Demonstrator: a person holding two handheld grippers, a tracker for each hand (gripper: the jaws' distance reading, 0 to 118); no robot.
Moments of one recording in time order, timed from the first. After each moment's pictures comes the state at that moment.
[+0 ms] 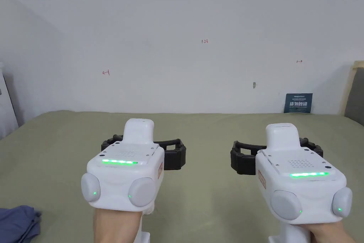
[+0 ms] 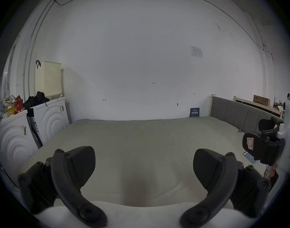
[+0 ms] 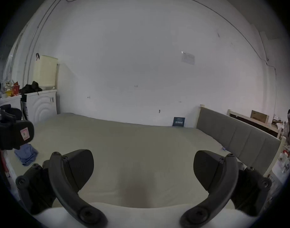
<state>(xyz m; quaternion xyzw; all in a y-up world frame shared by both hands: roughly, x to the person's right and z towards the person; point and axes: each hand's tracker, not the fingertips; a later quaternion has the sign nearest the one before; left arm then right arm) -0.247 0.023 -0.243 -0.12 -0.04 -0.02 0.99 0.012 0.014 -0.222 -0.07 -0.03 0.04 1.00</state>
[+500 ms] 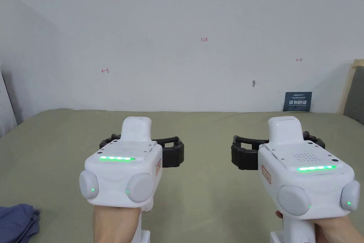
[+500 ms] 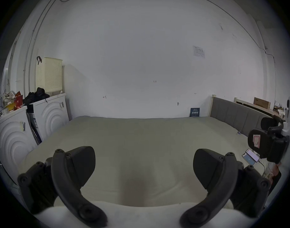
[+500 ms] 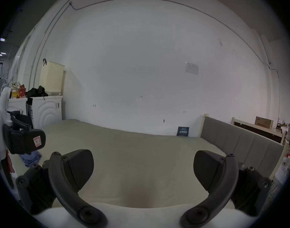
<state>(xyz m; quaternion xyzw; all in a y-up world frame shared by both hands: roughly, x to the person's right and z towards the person) -0.249 0.022 -0.246 -0.13 -0.04 0.00 0.99 0.017 0.026 -0.219 -0.08 0.00 0.03 1.00</state>
